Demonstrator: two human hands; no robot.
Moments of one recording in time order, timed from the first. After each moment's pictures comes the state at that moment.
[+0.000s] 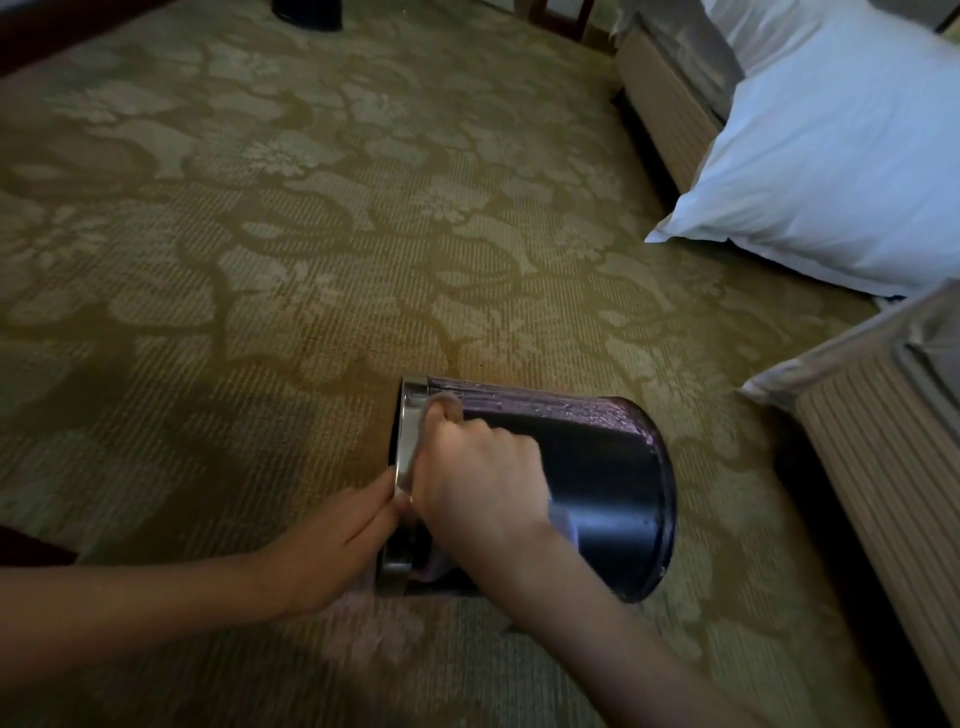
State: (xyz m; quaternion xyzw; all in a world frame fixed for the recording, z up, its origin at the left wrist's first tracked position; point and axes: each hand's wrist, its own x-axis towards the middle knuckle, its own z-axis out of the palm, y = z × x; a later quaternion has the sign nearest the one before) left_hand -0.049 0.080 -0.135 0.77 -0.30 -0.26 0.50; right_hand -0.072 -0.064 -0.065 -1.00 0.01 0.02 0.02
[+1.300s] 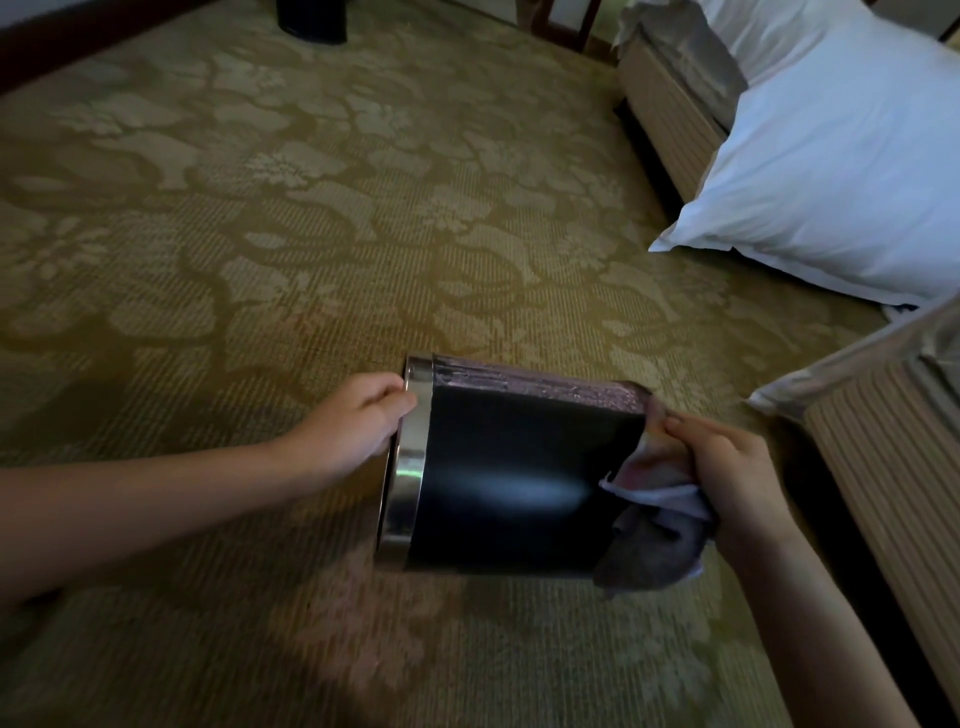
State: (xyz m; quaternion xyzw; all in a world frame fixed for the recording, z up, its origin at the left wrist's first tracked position) left_hand 0.025 0.045 -0.093 0.75 -0.11 -0.28 0.59; right_hand -0.098 -0.238 -0.051 -0.75 0.31 -0.16 0.57
